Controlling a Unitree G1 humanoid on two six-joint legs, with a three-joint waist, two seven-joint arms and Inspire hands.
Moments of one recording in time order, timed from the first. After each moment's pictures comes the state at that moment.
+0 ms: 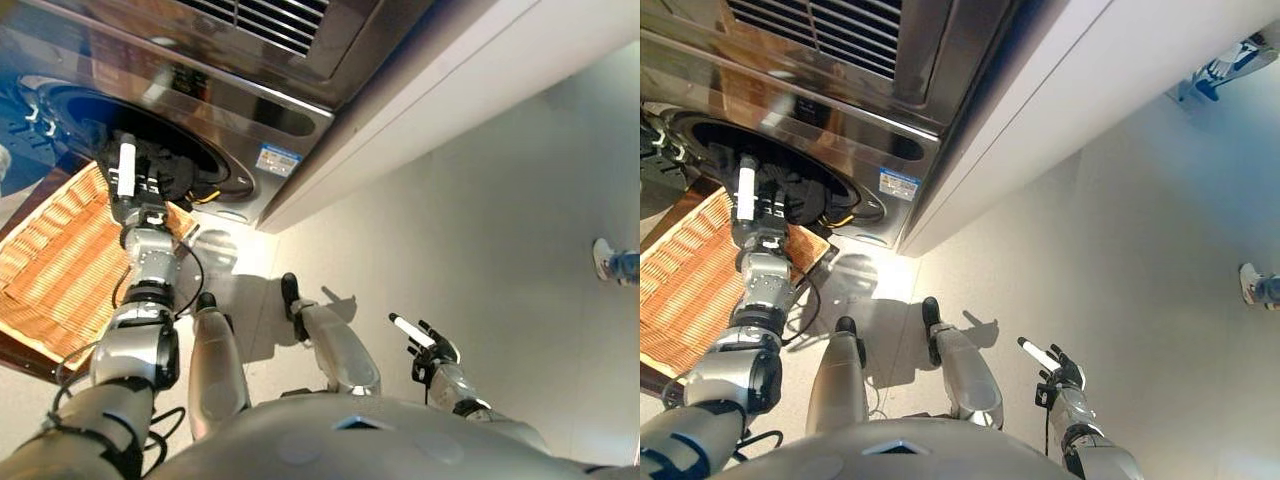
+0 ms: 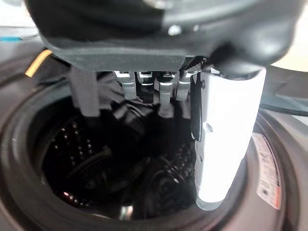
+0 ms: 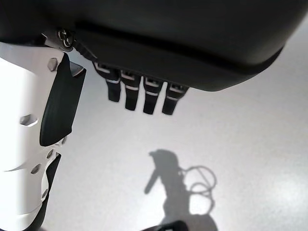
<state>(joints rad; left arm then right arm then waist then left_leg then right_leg) -0.50 0.34 0.14 0.95 -1.19 -0.31 0.09 0.00 -0.18 0.01 1.25 0.55 -0.15 -0.06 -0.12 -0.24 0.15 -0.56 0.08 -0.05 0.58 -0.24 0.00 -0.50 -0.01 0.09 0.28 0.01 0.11</state>
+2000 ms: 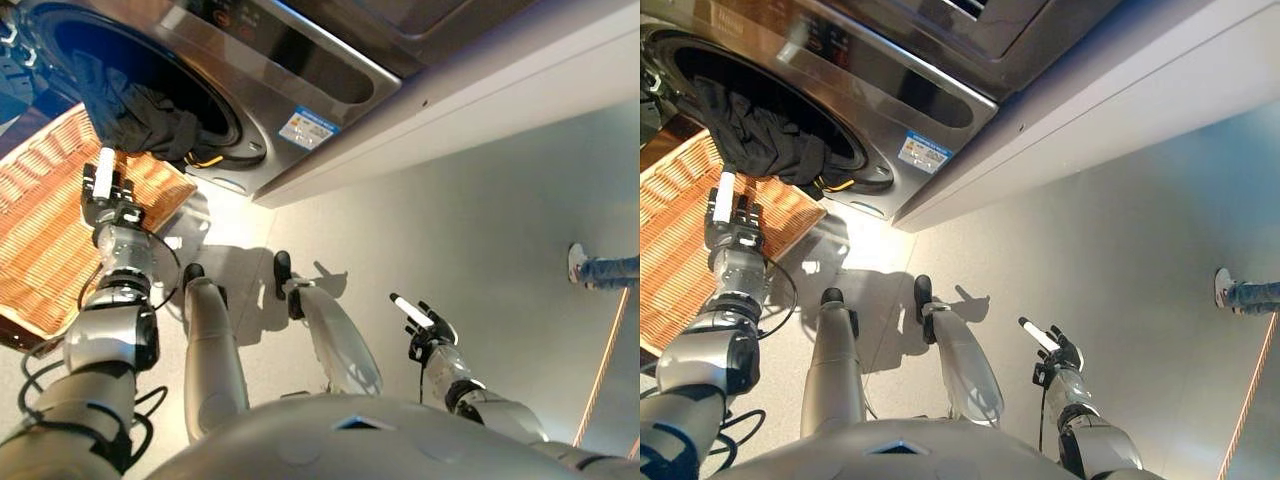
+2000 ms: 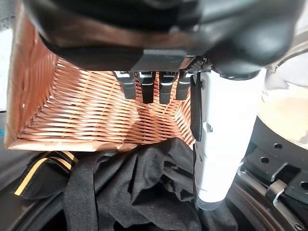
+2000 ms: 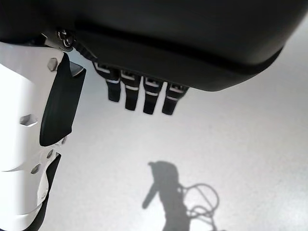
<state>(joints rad) -0.59 0.46 0.15 1.18 -1.12 -0.27 0.13 -0.10 -0.18 0.01 1.28 0.63 -0.18 -0.07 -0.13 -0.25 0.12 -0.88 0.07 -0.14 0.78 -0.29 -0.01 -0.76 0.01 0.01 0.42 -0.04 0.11</state>
